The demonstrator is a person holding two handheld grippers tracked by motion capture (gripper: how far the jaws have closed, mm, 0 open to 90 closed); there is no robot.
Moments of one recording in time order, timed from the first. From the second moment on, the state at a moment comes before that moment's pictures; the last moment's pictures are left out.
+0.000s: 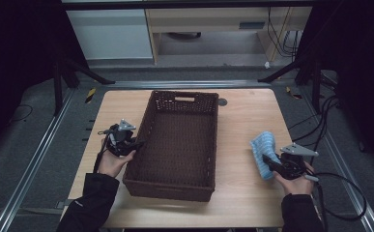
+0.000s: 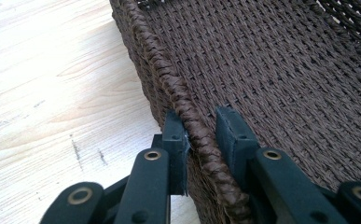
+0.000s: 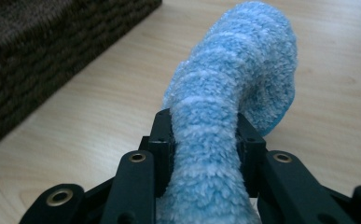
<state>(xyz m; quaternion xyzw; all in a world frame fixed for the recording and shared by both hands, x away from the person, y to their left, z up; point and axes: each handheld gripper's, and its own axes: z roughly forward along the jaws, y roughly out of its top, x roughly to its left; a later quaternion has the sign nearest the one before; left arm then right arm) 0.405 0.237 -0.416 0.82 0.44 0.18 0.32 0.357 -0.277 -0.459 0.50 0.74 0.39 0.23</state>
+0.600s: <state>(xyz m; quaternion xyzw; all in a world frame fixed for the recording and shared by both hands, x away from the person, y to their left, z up) 0.402 0.232 -0.416 0.82 0.43 0.18 0.32 0.418 -0.246 -0.452 0.49 0.74 0.41 0.23</state>
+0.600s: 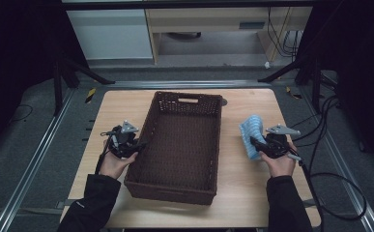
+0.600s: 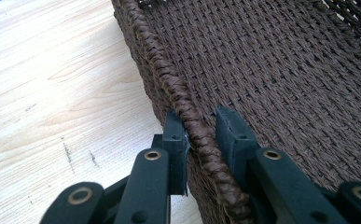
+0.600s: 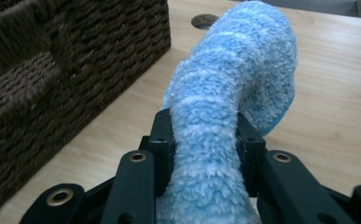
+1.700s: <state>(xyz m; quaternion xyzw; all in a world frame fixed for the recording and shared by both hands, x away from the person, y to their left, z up) 0.403 0.226 -0.416 0.83 0.42 0.18 0.31 0.495 -0.190 -0.492 0.48 0.74 0.41 0.22</state>
